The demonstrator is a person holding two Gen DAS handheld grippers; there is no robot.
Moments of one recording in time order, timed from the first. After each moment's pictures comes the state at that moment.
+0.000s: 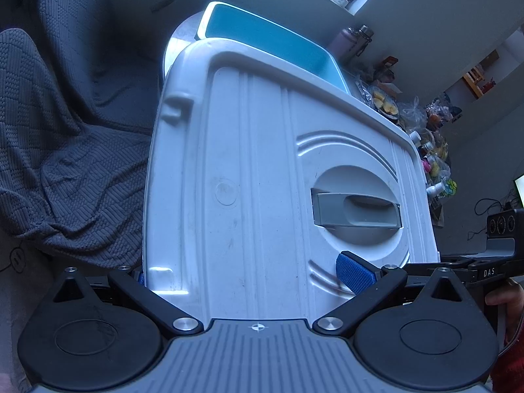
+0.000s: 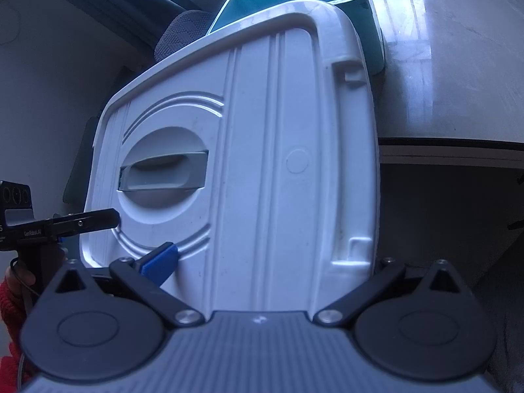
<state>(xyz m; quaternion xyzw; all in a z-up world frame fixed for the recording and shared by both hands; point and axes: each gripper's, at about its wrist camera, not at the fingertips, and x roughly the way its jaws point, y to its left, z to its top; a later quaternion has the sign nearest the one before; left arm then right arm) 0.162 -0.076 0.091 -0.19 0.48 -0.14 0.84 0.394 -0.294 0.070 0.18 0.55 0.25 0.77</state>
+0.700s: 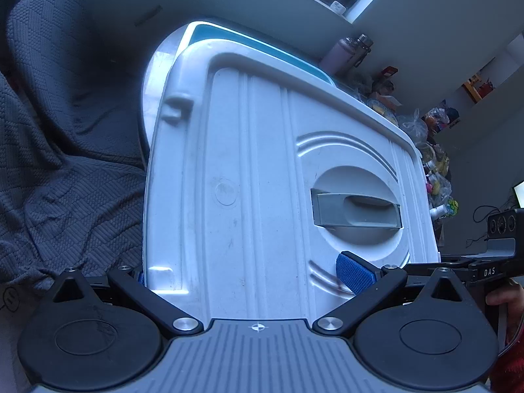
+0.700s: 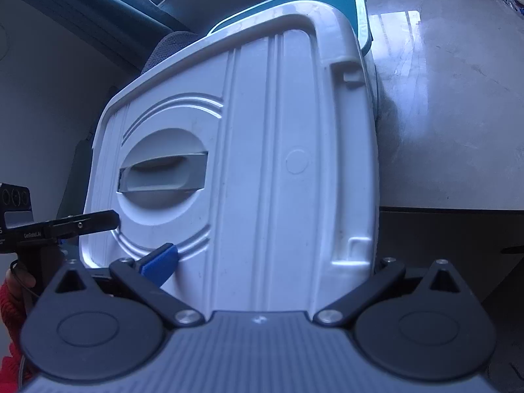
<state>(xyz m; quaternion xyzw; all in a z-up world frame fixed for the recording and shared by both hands) 0.279 -0.087 0.100 -0.19 0.48 -0.15 0.84 0.440 -0.290 0.061 0.18 0.55 0.23 0.78</state>
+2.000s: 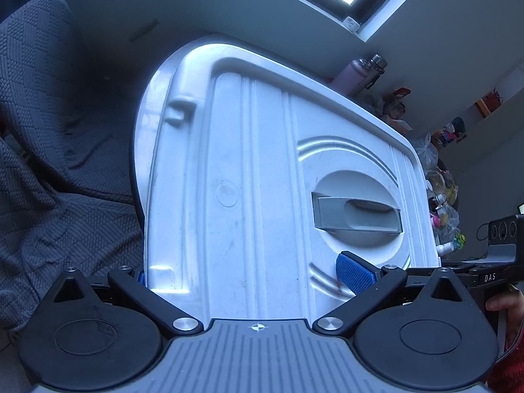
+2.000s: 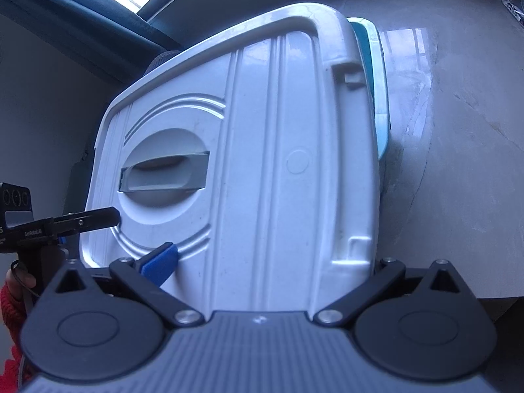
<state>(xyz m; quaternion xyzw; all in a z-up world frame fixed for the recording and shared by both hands) 0.411 -0.078 0.122 -0.19 0.48 -0.14 0.84 0.459 -0.217 0.102 0.19 0.55 0.23 0.78</state>
